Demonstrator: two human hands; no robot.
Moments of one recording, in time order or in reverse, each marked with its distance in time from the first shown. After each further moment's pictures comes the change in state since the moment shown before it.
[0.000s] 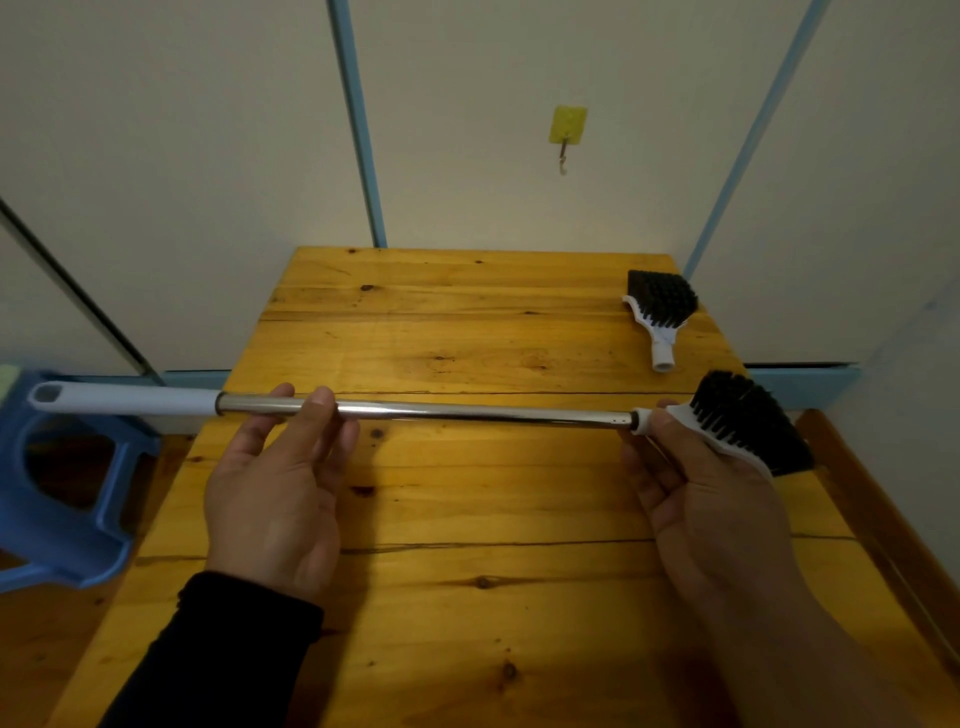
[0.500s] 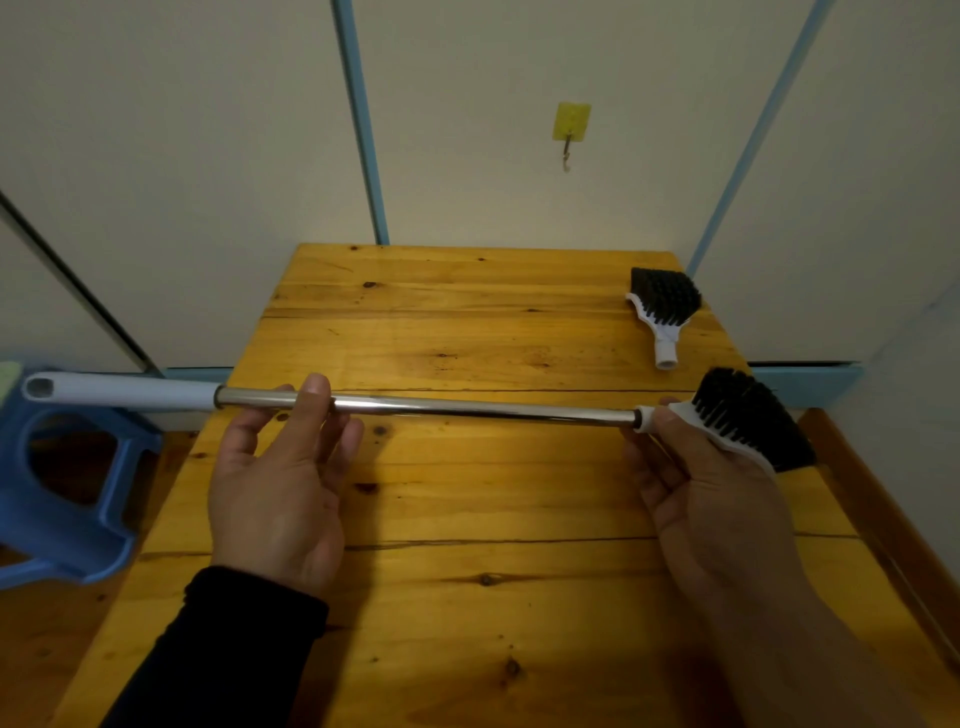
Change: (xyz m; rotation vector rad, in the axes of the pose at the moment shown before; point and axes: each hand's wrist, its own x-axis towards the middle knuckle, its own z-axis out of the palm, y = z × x) left_hand 0.003 -0.001 -0.002 -0.002 -0.005 0.026; right_hand 0.000 0.001 0.001 -0.015 0.004 0.006
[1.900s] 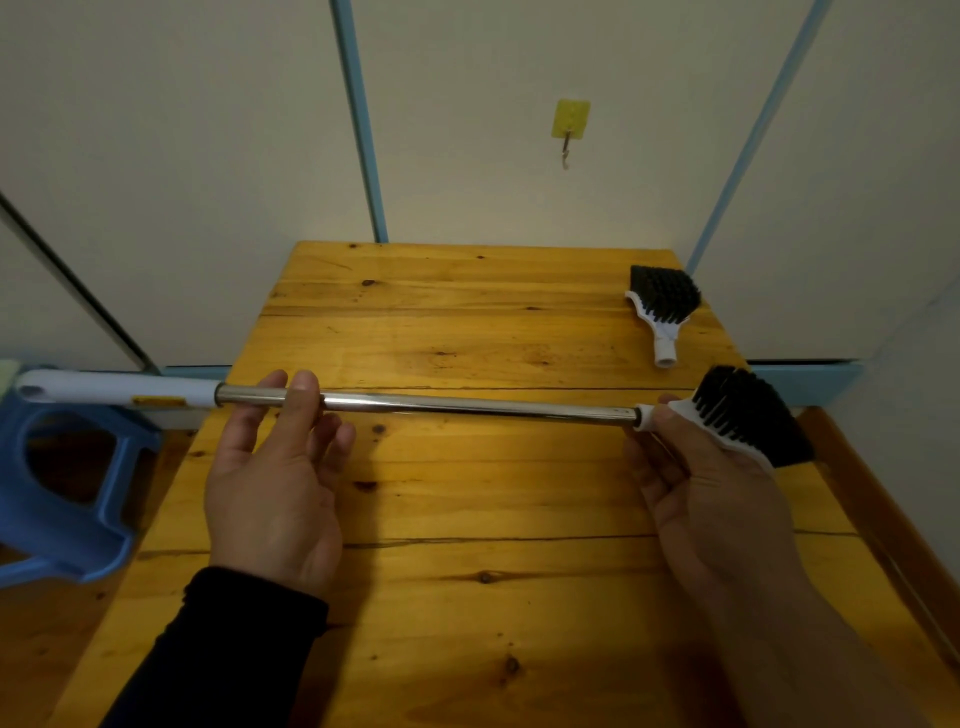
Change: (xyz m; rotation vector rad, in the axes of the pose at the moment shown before) left_hand -0.002 0.000 0.000 0.028 -0.001 0.039; right_hand 0.001 -0.002 0.001 0.036 0.023 0.008
